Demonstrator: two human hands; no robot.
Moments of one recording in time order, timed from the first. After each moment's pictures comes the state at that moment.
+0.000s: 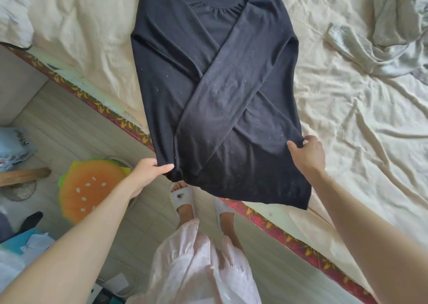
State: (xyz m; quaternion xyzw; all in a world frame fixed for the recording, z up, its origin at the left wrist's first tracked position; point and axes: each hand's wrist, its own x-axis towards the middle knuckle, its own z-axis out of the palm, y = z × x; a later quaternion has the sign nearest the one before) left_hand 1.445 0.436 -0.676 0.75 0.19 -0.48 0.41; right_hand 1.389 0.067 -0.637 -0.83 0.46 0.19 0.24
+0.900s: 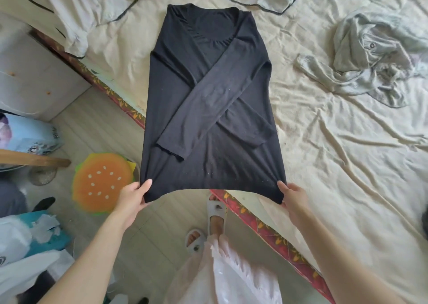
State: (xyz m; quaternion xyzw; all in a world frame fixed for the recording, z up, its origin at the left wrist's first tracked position) left_hand 1.291 0.415 -0.580 0.66 0.39 -0.27 0.58; right_hand 1.242 0.046 -0.594 -0.65 0.52 0.19 0.51
